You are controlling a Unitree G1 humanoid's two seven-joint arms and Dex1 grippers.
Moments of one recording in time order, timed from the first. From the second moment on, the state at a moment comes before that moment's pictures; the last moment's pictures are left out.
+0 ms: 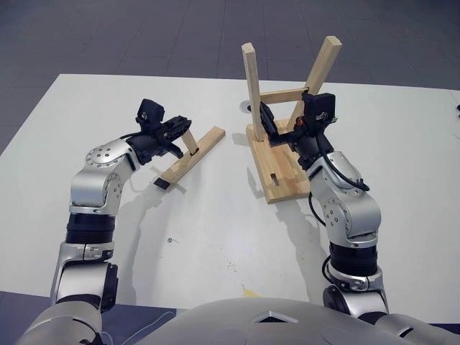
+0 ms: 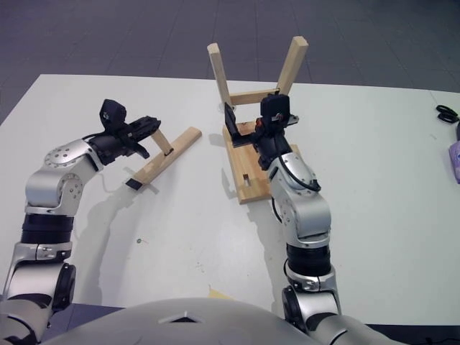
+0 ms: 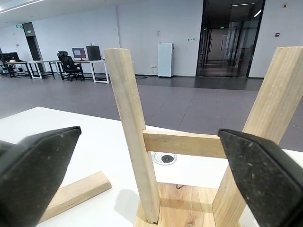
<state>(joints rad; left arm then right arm) -0.38 0.49 0.02 0.05 -0.40 0.53 -0.60 -0.27 -0.07 0.05 -0.39 0.20 0.57 0.12</state>
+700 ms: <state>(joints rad) -0.36 0.41 0.10 -0.07 -0.48 0.71 -0.49 -0.27 -0.05 0.03 -0.37 0.22 0.55 0.12</state>
